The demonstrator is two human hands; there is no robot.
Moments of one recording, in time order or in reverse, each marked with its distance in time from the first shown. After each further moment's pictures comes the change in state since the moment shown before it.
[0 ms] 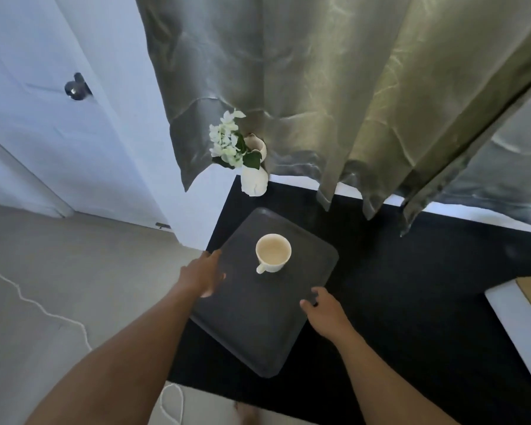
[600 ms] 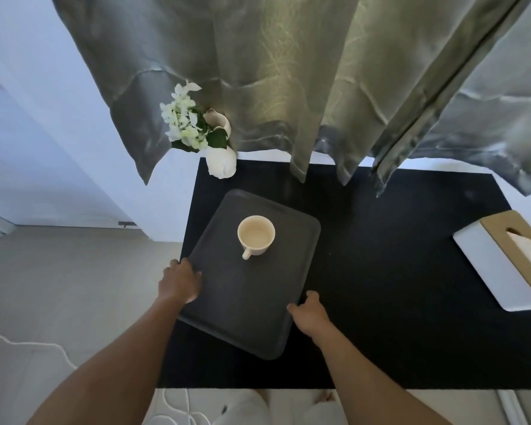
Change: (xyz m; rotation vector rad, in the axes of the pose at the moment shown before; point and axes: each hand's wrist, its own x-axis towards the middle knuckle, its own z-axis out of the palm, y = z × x) left_hand 0.027 -0.028 0.038 -0.089 0.023 -0.086; right_hand -0.006 0.021 0.050 0.342 0.026 0.321
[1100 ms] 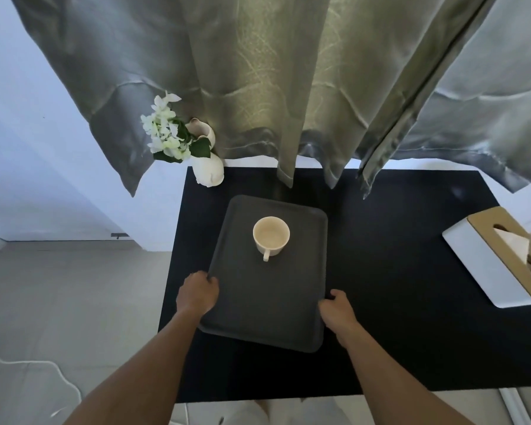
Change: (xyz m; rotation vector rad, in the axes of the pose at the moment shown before) left_hand -0.016 0.050 0.022 -0.251 0.016 -0.009; right_hand 0.012 0.013 -0.062 0.205 0.105 0.046
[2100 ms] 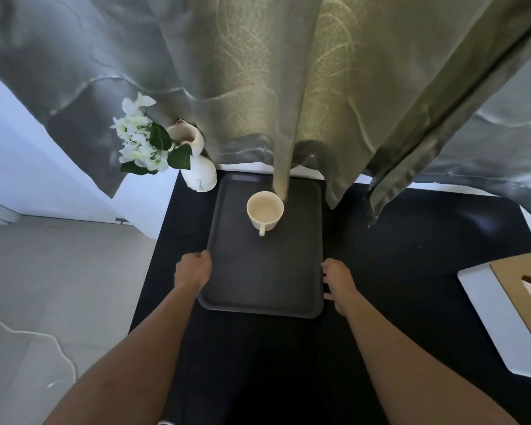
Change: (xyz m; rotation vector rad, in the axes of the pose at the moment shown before) left_hand 0.061 0.094 0.001 -0.337 0.108 -0.274; right_hand 0.087 -0.117 -0.048 0.060 -0.059 -0.080
